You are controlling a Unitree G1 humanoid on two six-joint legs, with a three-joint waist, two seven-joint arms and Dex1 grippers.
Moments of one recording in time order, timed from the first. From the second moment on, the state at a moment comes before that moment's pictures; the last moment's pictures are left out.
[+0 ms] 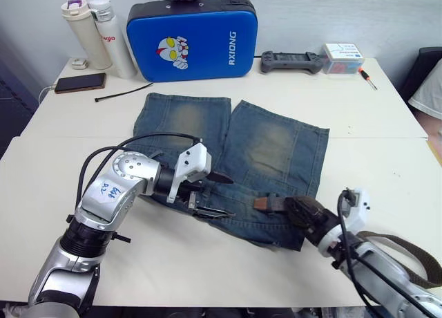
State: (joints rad) left arm -0.57 0.61 -0.22 -0.29 -0.41 0.70 -1.13; right arm 0.25 -0.49 -0.04 -0.72 1.55 0.53 -0.43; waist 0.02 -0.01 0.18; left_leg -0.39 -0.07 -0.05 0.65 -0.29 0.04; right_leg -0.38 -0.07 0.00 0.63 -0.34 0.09
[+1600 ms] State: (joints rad) left arm -0.63 0.55 -0.32 -0.16 -0.37 0.58 -1.18; right arm 0.47 -0.22 -0.13 -0.74 1.78 0.29 -0.50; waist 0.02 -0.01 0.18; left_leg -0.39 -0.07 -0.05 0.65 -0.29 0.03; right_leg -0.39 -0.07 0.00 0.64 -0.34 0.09
